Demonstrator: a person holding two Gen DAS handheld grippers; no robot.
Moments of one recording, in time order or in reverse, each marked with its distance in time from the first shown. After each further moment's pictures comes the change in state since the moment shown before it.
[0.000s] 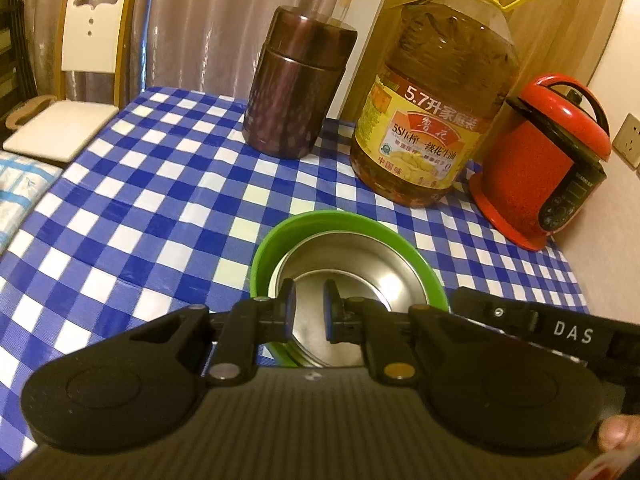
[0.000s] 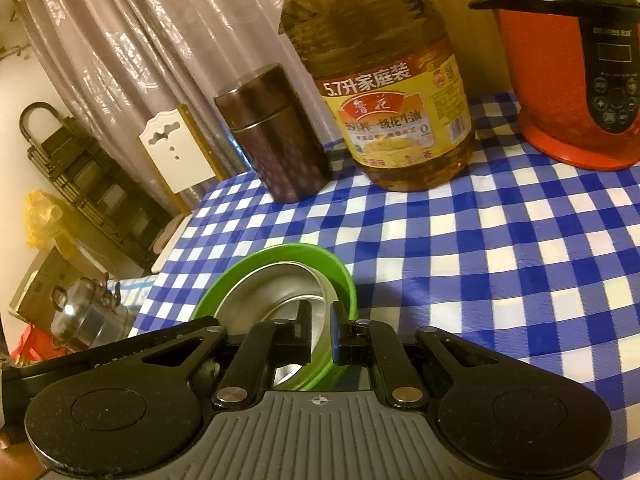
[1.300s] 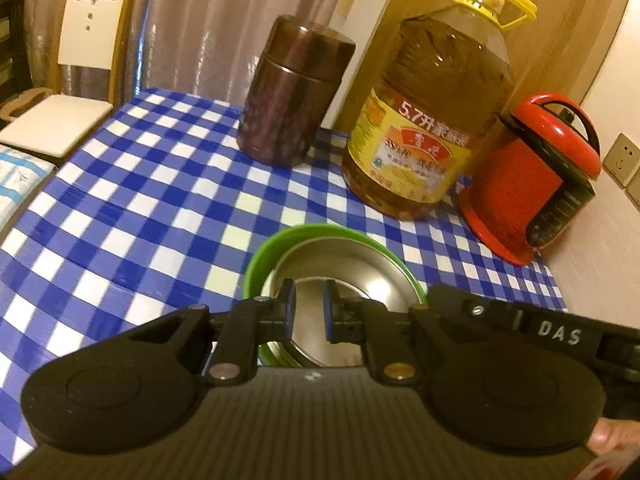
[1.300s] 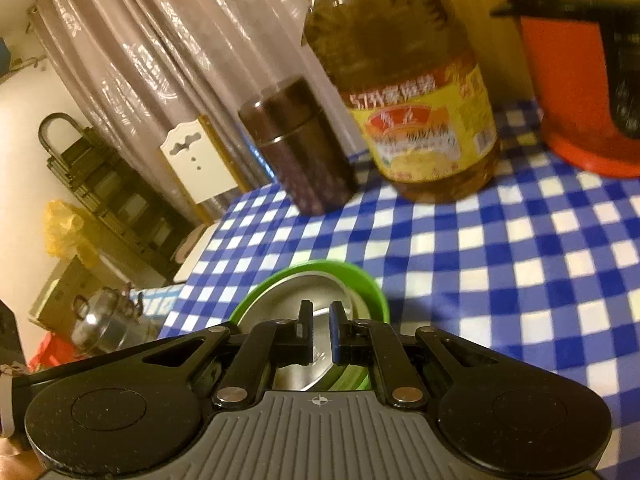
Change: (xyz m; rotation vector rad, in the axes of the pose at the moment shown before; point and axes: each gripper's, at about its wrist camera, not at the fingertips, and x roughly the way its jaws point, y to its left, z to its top) left arm -0.004 0.004 0.006 -0.043 -0.007 -0.052; right arm 0.005 0.007 0.008 0.012 -0.013 0.085
